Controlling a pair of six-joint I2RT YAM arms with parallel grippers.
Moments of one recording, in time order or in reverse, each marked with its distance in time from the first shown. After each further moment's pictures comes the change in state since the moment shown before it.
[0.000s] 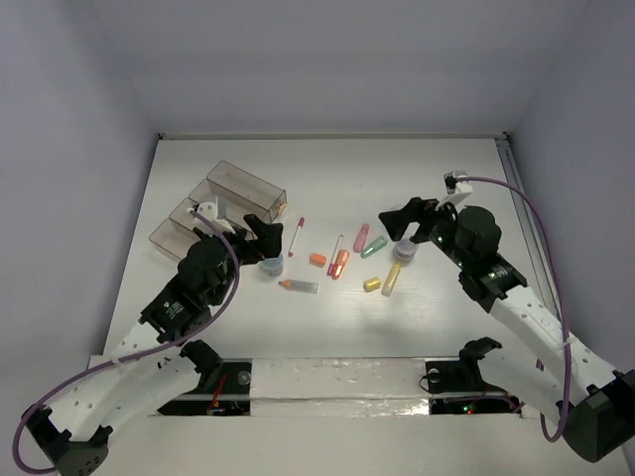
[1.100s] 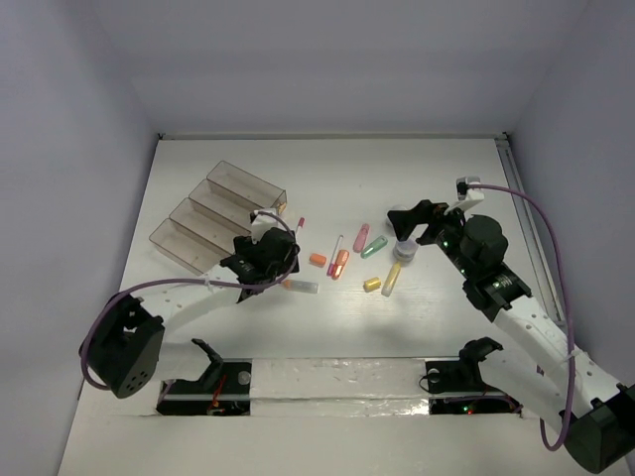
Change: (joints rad) left arm 0.000 0.626 -0.031 -0.042 -0.117 -0.048; right arm 0.000 -0.080 -0.058 0.032 0.109 0.001
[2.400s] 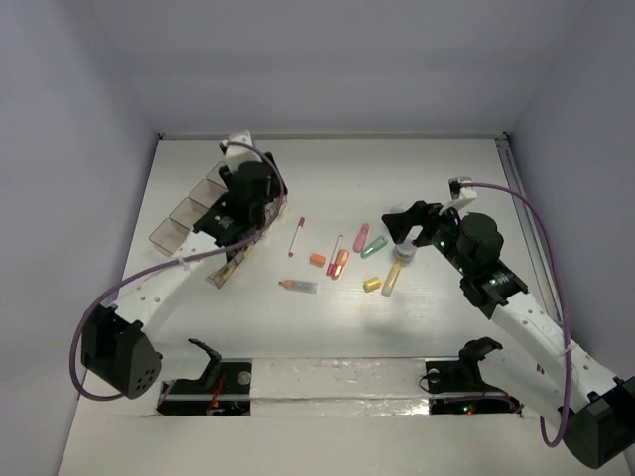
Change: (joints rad) left arm 0.125 0.008 0.400 0.058 -0.046 0.118; right arm 0.000 0.032 0.000 0.003 -0.072 0.018
